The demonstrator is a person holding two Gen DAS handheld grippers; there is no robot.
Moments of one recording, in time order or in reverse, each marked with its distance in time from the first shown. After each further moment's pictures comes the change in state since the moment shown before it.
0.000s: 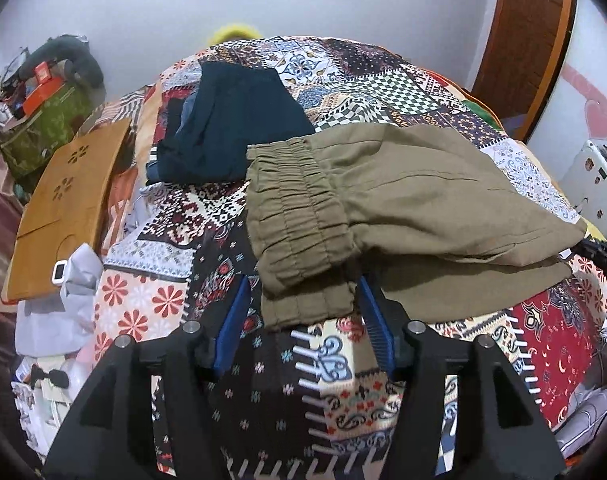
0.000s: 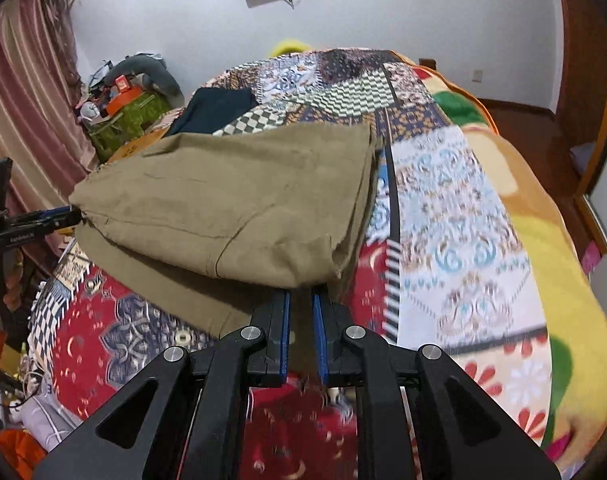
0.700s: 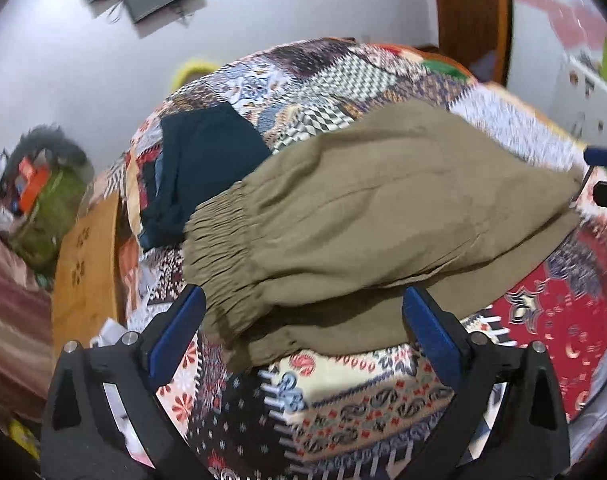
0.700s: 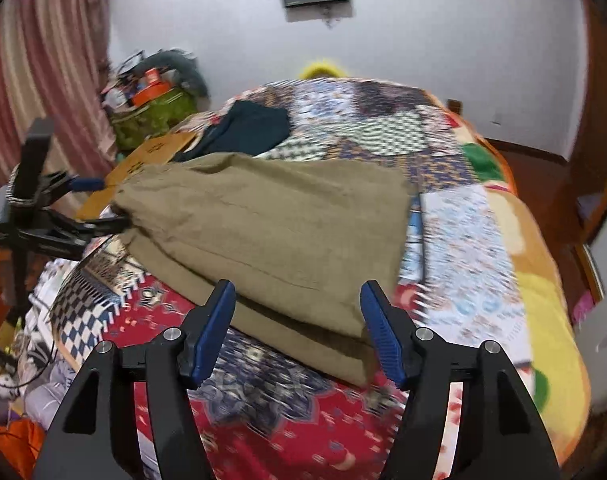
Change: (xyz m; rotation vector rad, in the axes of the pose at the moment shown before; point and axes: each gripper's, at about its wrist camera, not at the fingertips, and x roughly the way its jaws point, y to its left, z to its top) left arm 0.008 -0.072 0.021 0.336 -0.003 0.097; right arm -0.028 0.058 0.015 -0.164 -0.067 0.028
